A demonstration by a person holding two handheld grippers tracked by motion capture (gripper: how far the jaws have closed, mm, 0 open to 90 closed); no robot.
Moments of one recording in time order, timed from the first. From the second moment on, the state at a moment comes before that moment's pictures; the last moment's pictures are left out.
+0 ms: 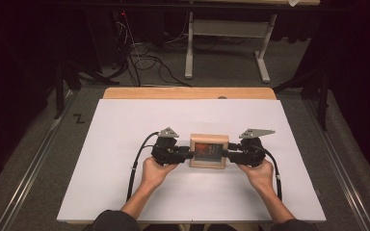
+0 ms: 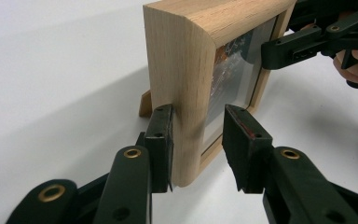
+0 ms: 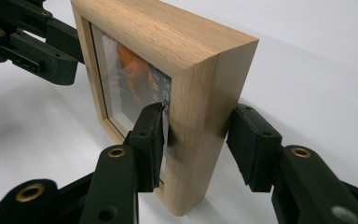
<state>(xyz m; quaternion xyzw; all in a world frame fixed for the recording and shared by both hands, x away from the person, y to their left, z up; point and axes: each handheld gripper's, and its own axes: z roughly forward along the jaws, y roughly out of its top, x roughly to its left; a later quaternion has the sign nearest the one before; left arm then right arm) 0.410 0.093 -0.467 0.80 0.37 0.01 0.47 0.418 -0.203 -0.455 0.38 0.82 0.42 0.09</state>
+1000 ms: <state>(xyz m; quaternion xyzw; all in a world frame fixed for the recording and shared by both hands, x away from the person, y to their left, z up) 0.420 0.087 -0.481 0.79 0.38 0.00 0.47 0.421 -0.203 -0.458 0.37 0.83 0.42 0.07</state>
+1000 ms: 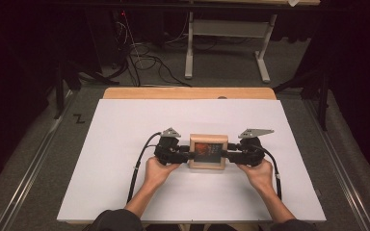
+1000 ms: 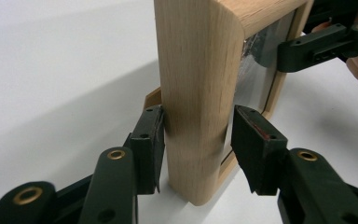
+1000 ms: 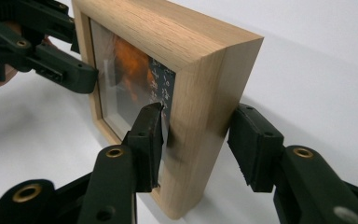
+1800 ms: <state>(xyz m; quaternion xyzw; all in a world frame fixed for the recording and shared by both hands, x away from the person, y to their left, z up) 0.412 0.085 -0.480 0.82 0.37 0.03 0.44 0.416 -0.198 -0.456 0.37 0.83 0.41 0.08</state>
